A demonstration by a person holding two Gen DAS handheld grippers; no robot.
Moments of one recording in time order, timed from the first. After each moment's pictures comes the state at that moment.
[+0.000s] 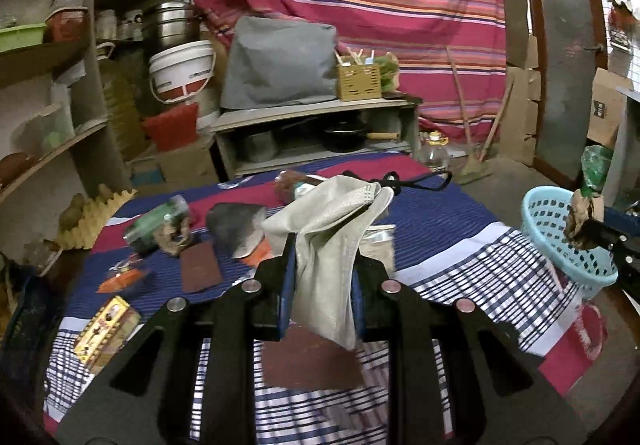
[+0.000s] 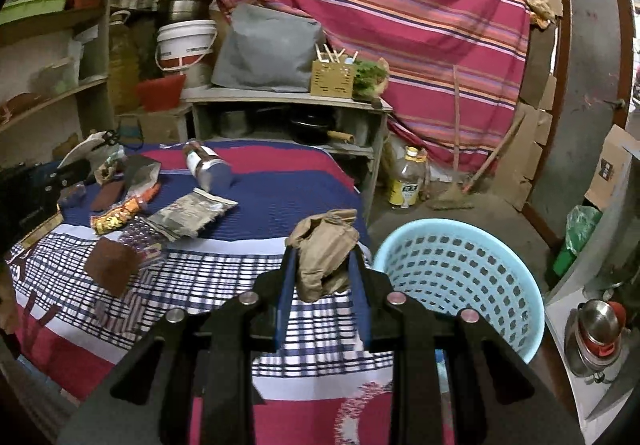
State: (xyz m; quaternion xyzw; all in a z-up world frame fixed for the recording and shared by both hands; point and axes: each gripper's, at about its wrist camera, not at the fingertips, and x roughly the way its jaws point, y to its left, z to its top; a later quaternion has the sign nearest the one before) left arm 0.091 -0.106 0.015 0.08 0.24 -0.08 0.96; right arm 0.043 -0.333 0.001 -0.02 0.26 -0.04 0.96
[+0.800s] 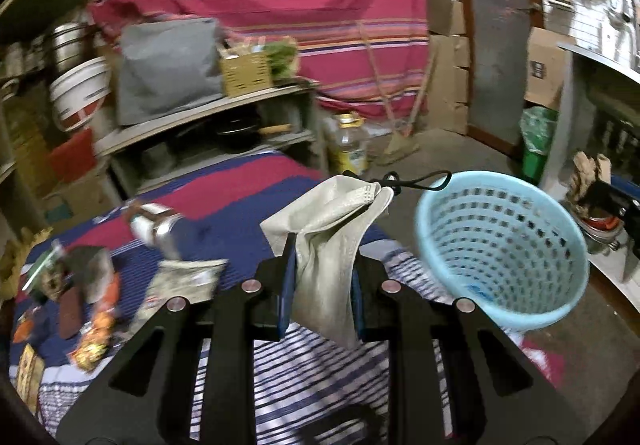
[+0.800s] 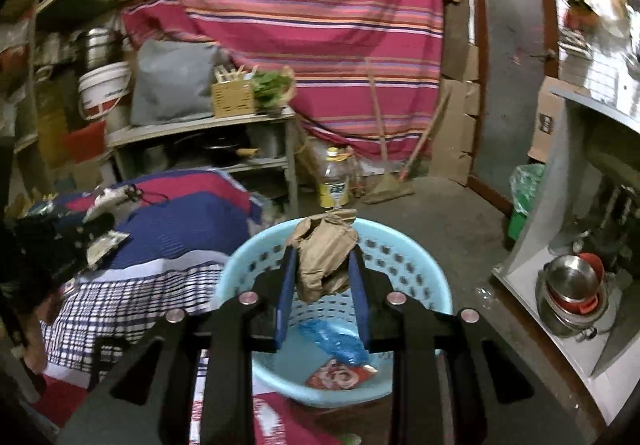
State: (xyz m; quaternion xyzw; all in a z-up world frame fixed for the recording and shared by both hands) left arm 0.123 -0.277 -0.011 0.12 0.26 -0.21 0.93; right arm 0.017 -0.471 -0.005 0.06 0.23 -0.16 0.96
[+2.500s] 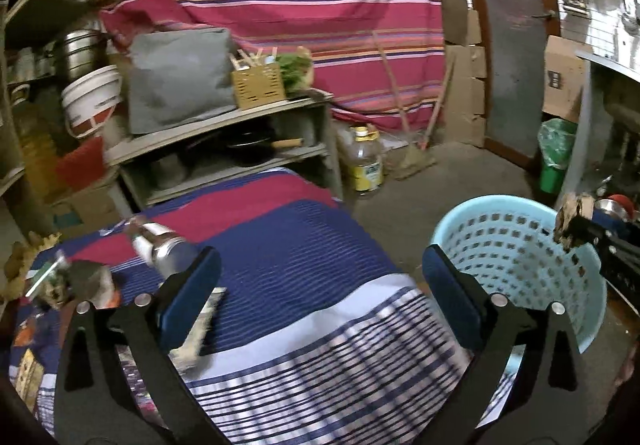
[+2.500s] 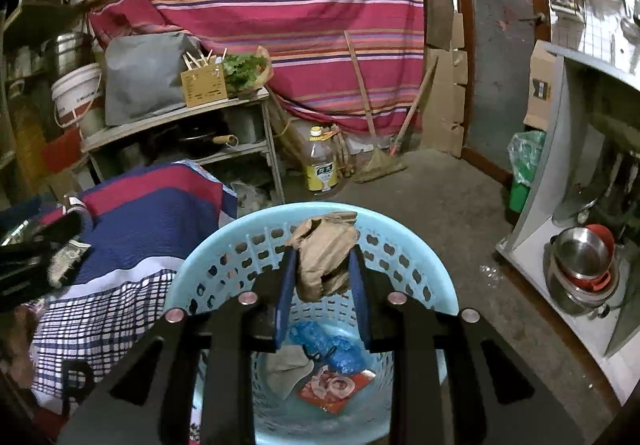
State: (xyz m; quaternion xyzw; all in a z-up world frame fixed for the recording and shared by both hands) left arm 0.148 -0.288 -0.003 0.12 0.24 -0.17 0.95; right arm 0.070 -0.500 -0.041 0.08 0.26 -0.18 0.95
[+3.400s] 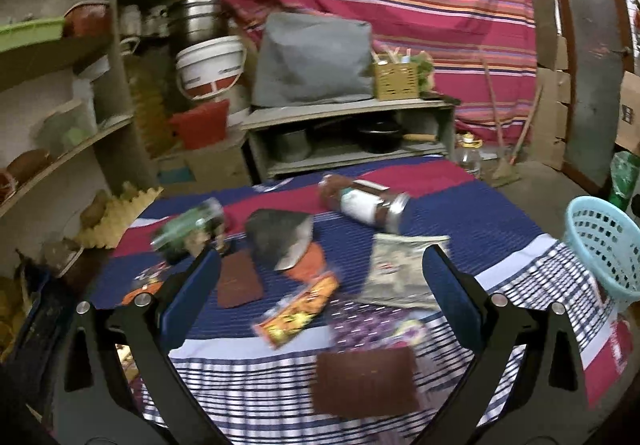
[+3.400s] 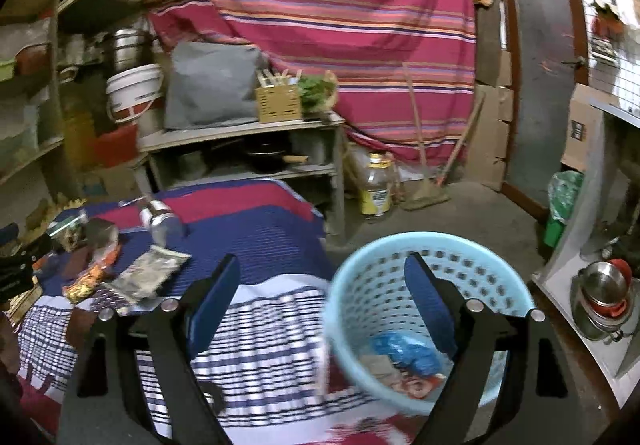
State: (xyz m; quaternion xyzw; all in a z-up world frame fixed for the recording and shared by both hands) left arm 0.129 -0.066 0.015 0.08 0.24 -0.02 0.97; right arm 0.071 -0.355 0.009 0.05 0.22 -0.10 0.97
